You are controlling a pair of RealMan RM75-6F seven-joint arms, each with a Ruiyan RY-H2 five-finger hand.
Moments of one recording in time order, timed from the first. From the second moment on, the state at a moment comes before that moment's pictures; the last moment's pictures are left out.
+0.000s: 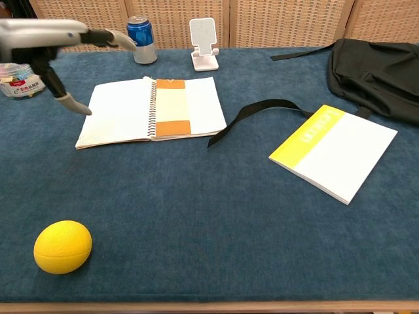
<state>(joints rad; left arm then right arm) -0.81 -1.22 -0.02 -1.48 1.44 0.95 -0.21 0.06 -1.17 0.15 -1.63 -1.44 1.56 -0.02</state>
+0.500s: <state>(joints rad) -0.23 -1.19 0.03 -1.58 1.36 1.64 -0.11 0.06 -1.20 0.13 -1.58 -1.53 1.62 -0.02</state>
